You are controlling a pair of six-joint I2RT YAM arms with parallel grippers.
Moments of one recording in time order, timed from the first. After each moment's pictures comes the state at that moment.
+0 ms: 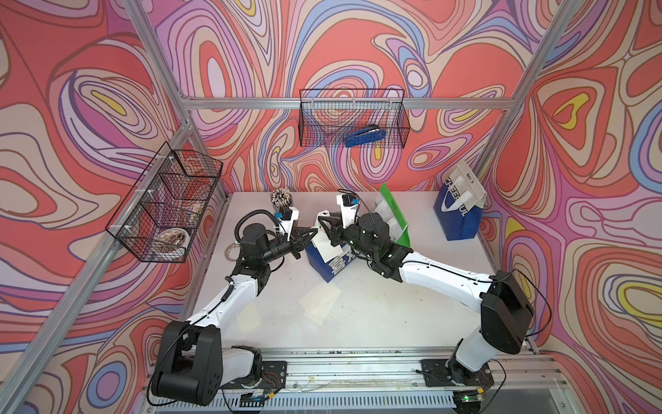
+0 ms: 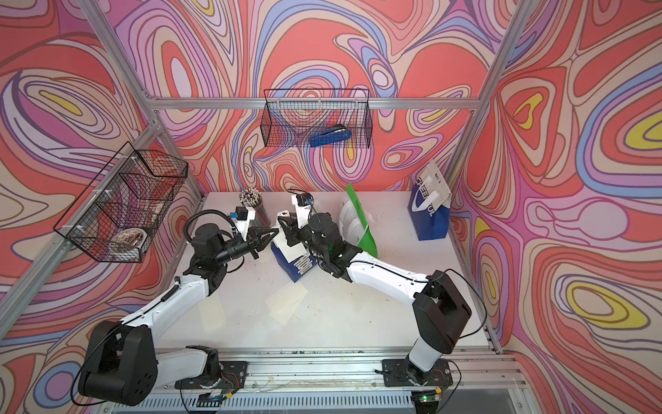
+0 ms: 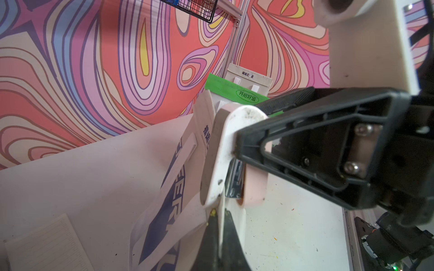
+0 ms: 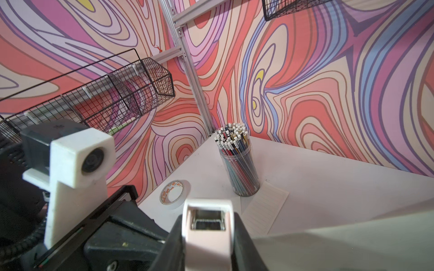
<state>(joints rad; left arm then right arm) -0.16 1.26 0.69 0.48 0.83 -0.21 0.82 1.65 1.24 0.32 0.02 0.28</state>
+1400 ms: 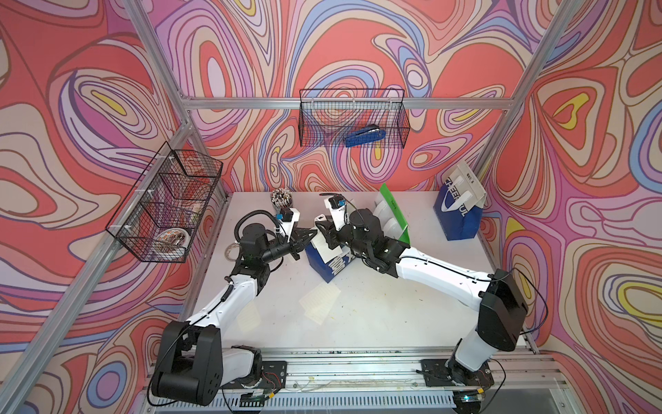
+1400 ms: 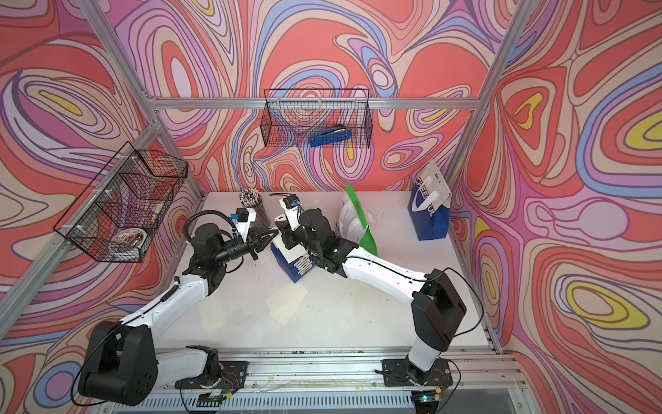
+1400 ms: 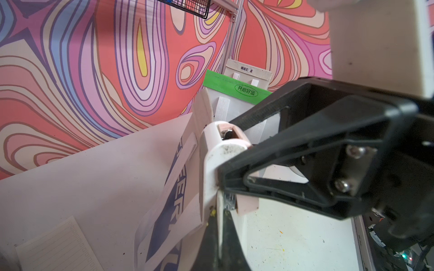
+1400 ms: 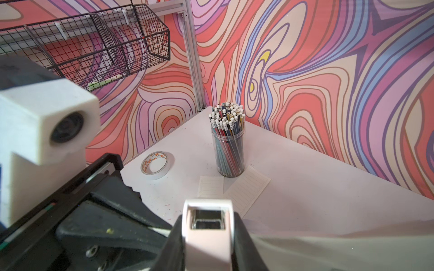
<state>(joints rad) -0.16 1.26 0.69 0.46 0.85 -0.15 0.85 1.68 1.35 0.10 0.03 0.12</state>
